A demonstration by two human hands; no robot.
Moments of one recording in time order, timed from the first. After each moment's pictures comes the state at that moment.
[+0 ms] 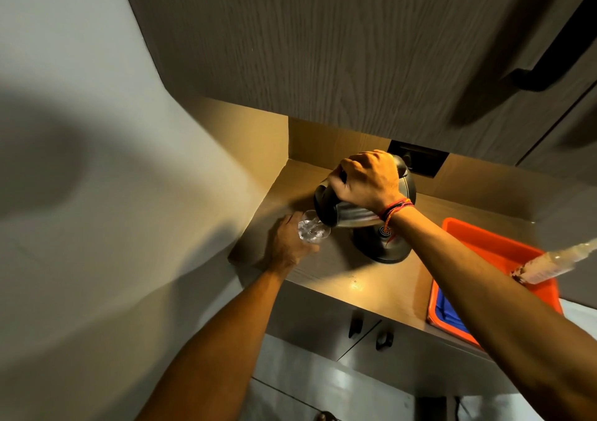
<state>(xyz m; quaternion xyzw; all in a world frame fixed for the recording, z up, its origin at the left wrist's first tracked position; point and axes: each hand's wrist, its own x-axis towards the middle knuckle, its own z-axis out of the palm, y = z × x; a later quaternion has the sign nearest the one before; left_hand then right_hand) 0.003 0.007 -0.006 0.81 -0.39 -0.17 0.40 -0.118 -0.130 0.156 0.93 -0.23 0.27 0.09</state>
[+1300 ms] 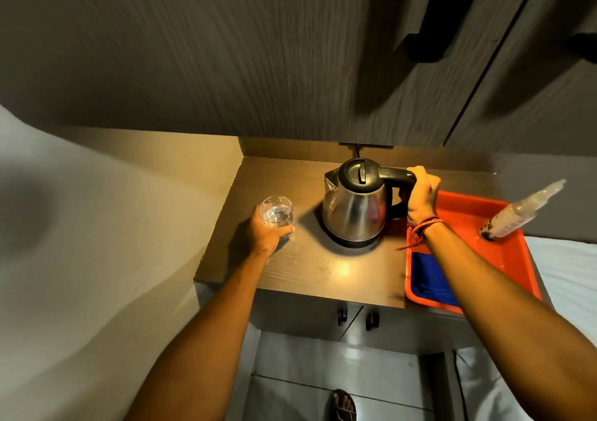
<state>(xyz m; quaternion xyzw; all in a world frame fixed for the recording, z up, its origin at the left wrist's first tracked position) -0.001 -0.053 -0.015 0.80 -0.23 -0.27 0.48 -0.257 -0.243 0.035 0.43 -0.54 0.52 -0.50</state>
